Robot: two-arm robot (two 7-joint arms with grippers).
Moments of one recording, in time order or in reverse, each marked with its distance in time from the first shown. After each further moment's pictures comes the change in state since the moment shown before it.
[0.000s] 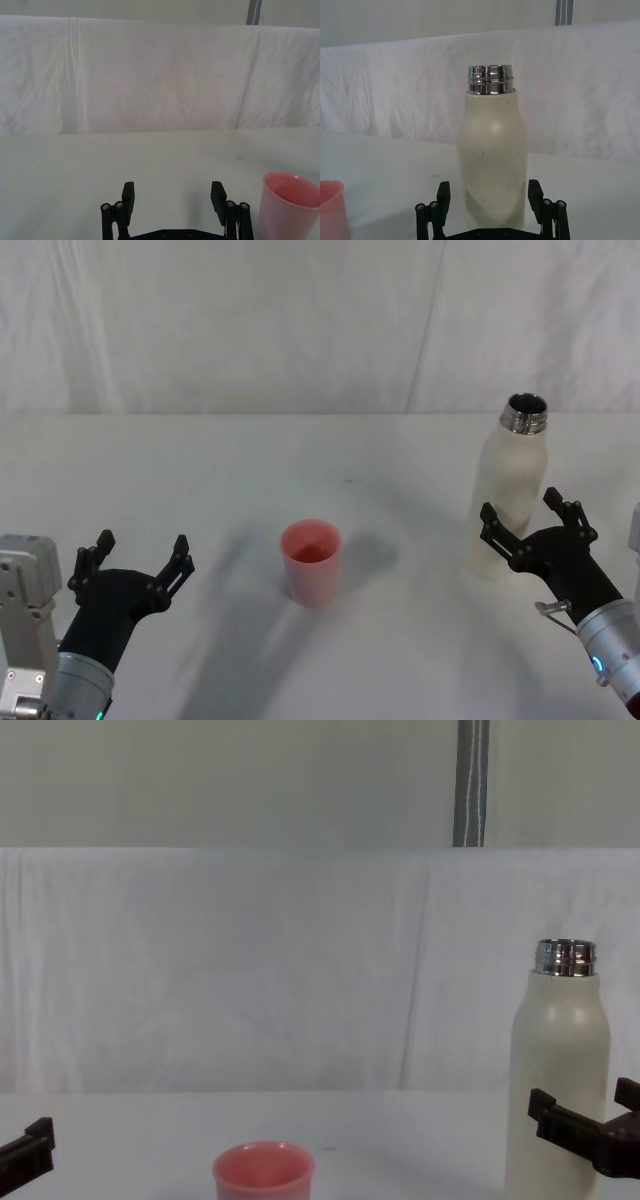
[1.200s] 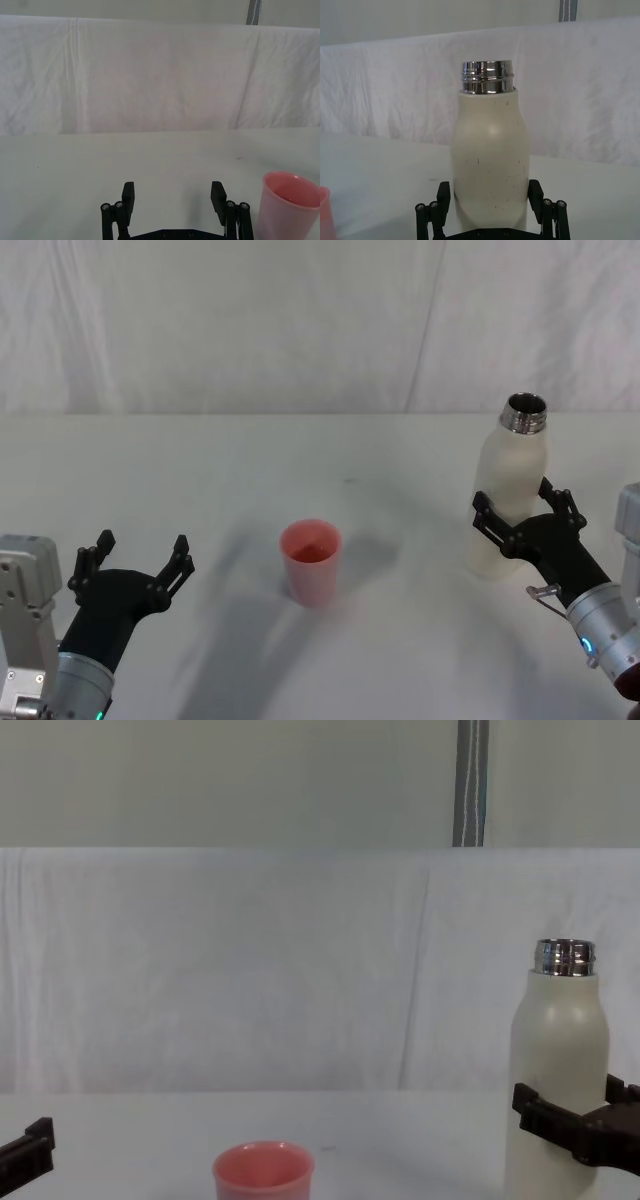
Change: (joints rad) left arm 0.000 0.000 0.000 0.000 0.000 0.000 0.000; right arm 0.078 -0.007 -0.014 0.092 0.006 -0.013 0.014
